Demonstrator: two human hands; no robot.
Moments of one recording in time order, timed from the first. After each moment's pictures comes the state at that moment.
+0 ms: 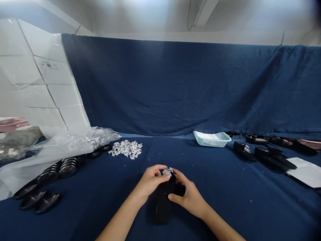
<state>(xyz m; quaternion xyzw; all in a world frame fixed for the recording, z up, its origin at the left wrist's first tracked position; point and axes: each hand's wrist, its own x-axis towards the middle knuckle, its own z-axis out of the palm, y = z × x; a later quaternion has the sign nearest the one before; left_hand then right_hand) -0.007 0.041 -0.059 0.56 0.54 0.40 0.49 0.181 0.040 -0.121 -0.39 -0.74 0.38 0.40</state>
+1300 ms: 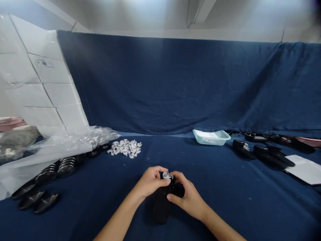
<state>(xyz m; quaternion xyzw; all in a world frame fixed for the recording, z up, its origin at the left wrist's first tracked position) -0.012 0.047 -0.065 0.63 0.53 0.33 0.46 0.182 0.032 -0.120 -0.39 -0.76 0.35 0.38</state>
